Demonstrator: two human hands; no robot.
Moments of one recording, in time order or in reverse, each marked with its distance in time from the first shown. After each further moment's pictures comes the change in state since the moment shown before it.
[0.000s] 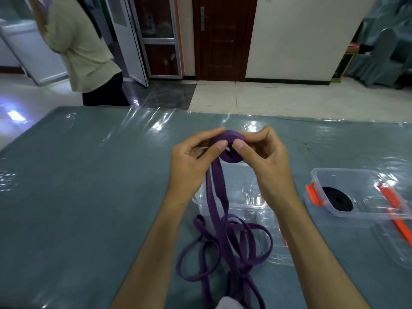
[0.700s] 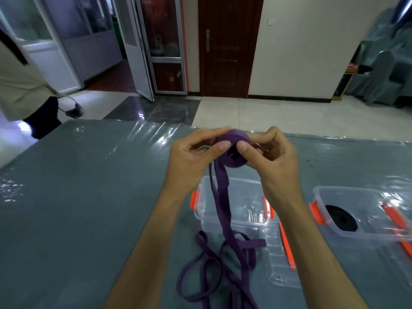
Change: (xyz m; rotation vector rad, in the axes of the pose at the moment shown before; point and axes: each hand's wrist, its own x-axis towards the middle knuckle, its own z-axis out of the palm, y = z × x) left_hand 0.029 0.036 -0.008 0.023 -0.088 0.076; right_hand 0.019 -0.036 0.007 0.028 -0.014 -0.131
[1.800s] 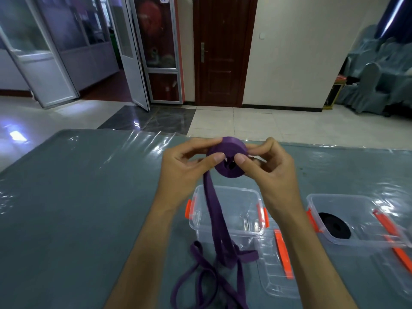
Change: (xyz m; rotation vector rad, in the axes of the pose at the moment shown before) left_hand 0.002 0.005 0.000 -0.014 -0.003 0.028; right_hand -0.003 -0.006 -0.010 -0.031 -0.005 -0.012
